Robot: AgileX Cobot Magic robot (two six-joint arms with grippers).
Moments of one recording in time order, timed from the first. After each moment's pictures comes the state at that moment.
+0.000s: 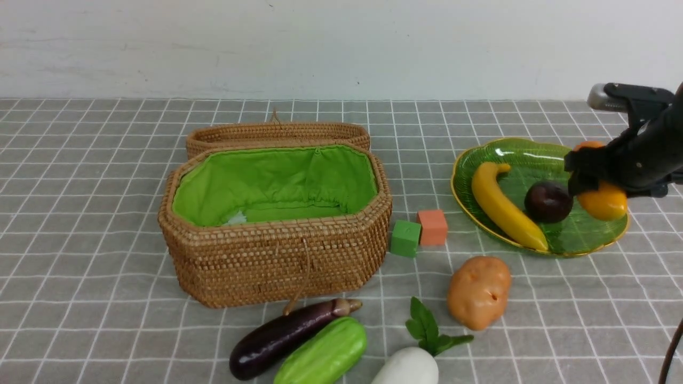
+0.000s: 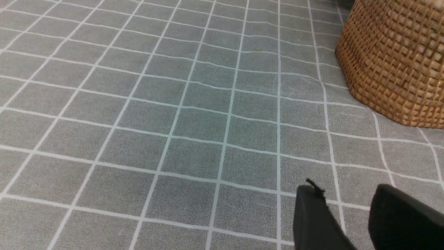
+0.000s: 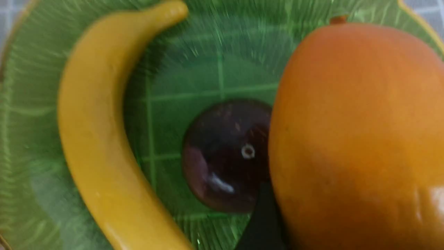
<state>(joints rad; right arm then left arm) -0.07 1.95 -1.47 0.12 0.60 -0.02 0.07 -0.01 0.03 0.02 0.38 -0.18</state>
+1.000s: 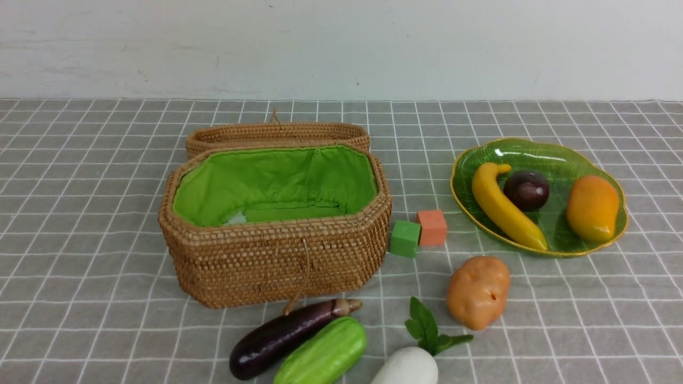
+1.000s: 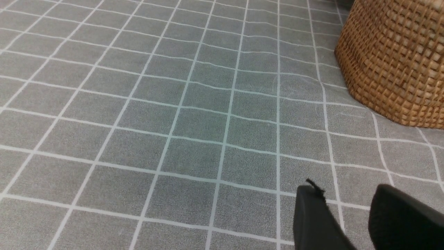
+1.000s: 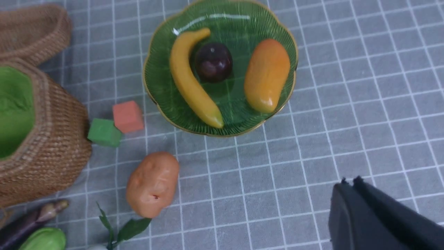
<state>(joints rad) -0.07 1.02 -1.47 0.07 1.26 0.08 0.07 -0.01 0.03 0.02 0.38 -0.18</state>
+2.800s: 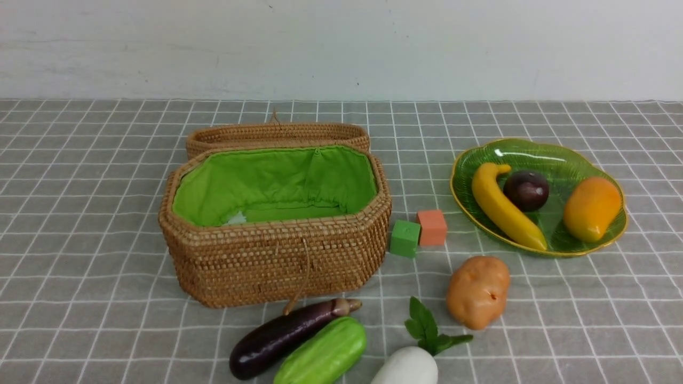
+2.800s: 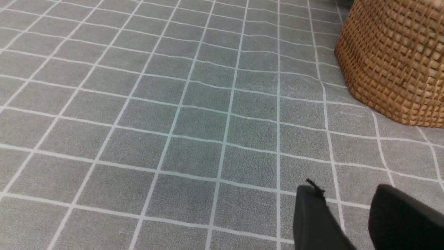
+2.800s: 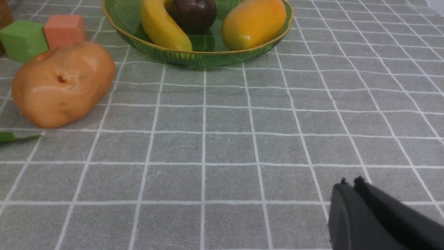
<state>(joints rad) -0.01 -0.01 0.01 -0.15 0.40 0.08 0.07 -0.01 0.03 0.02 0.38 -0.18</state>
